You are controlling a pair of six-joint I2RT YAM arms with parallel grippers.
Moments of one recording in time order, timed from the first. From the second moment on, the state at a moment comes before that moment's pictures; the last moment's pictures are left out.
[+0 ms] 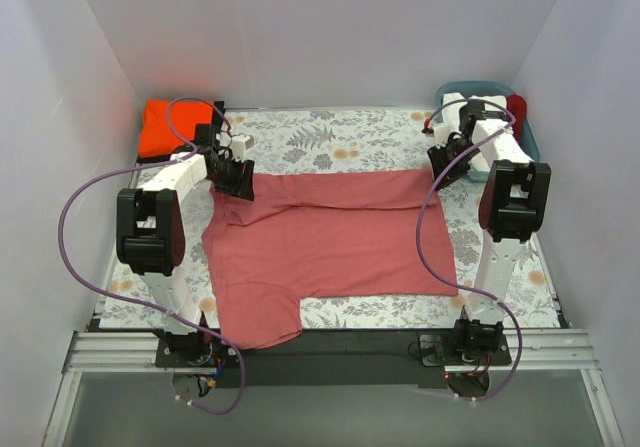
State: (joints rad) left arm -0.06 1.86 1.34 -0.61 0.41 0.23; right arm -0.04 2.17 1.81 -1.06 -0.35 -0.57
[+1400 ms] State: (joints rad) left arm -0.06 1.74 1.25 -0.83 0.42 0.44; right arm -0.04 2.15 1.76 -1.09 -0.34 -0.60
